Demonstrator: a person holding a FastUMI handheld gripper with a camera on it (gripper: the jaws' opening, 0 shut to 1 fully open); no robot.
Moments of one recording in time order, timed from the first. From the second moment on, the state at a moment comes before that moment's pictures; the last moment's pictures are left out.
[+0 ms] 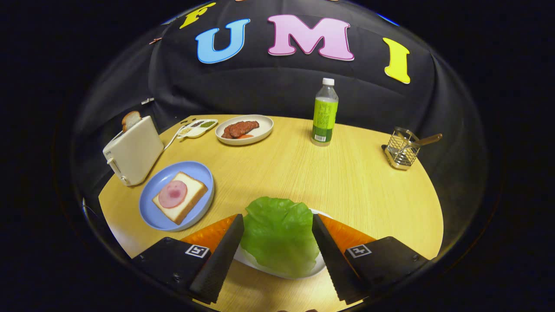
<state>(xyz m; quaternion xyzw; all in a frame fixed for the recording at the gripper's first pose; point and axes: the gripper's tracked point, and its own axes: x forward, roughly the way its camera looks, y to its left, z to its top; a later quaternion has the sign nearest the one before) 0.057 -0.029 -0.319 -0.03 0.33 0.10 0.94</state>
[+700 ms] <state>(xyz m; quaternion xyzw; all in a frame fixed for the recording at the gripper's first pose) 0.050 -0.040 -0.372 -0.05 0.39 0.11 0.91</state>
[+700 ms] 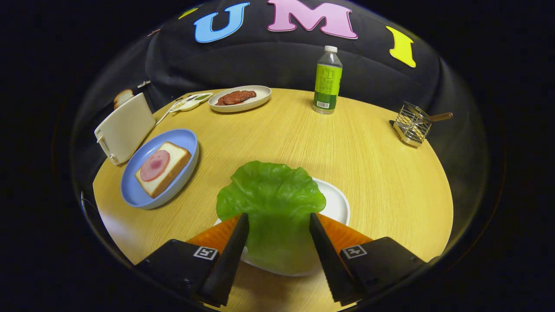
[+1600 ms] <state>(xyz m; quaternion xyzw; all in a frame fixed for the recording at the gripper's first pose) 0.045 -0.038 -0.374 -0.05 0.44 0.14 0.88</state>
